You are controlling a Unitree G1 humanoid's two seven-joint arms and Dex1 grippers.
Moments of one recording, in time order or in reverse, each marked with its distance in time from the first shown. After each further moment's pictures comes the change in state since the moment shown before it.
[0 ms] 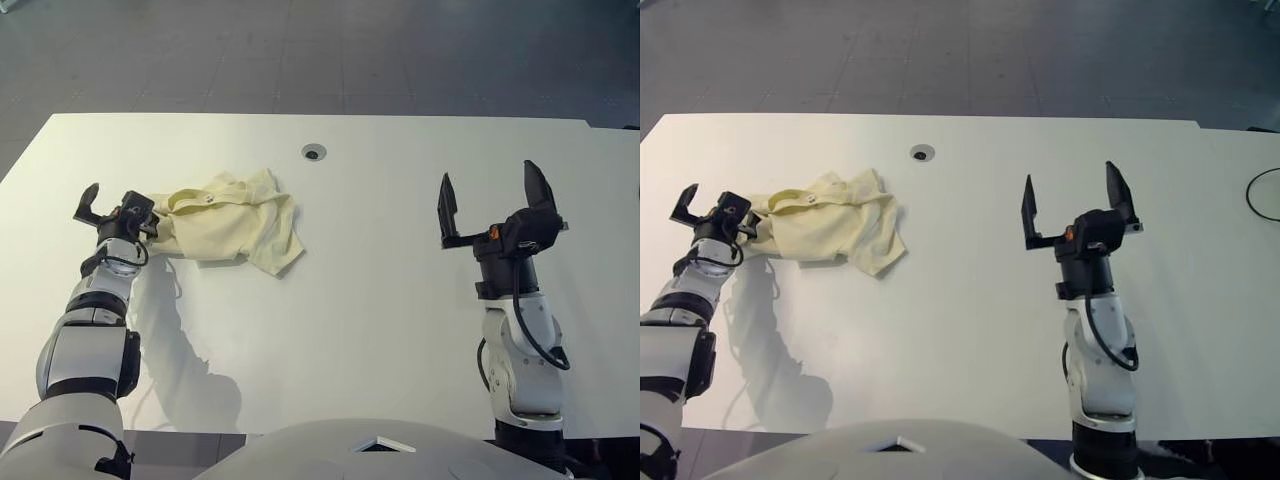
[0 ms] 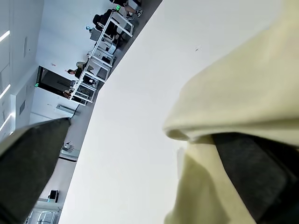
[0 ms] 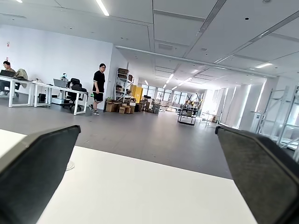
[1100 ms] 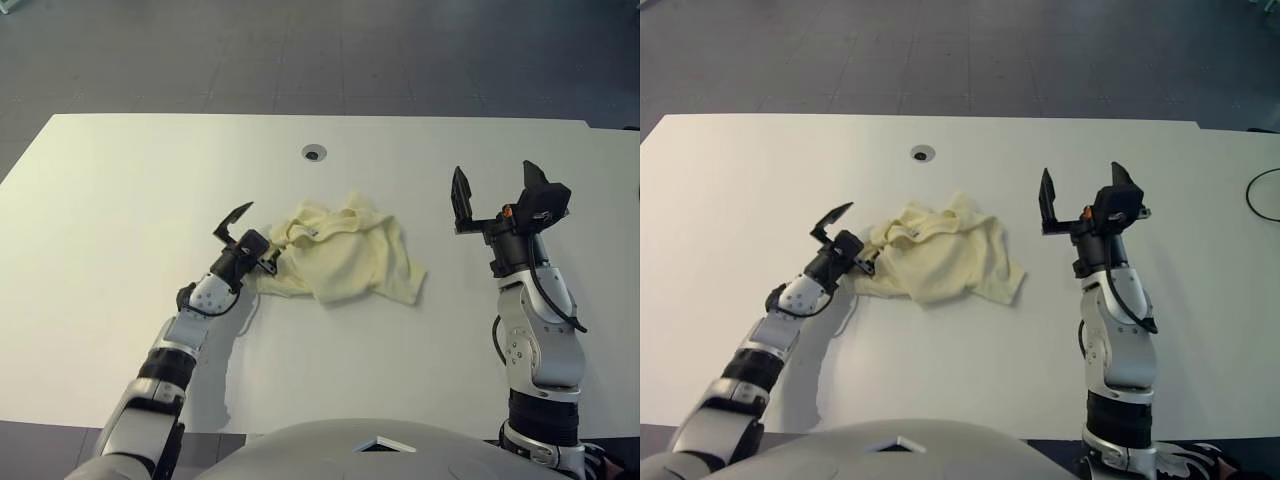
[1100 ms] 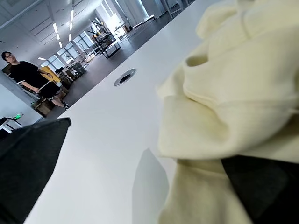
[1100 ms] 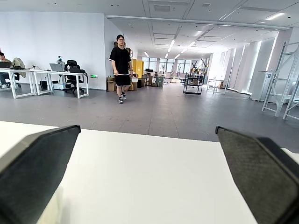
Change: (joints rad) left arm 0.540 -0.254 -0.145 -0.969 -0.179 -0.034 -0.383; right arm -0.126 -0.041 -0.084 0.085 0.164 0.252 0.033
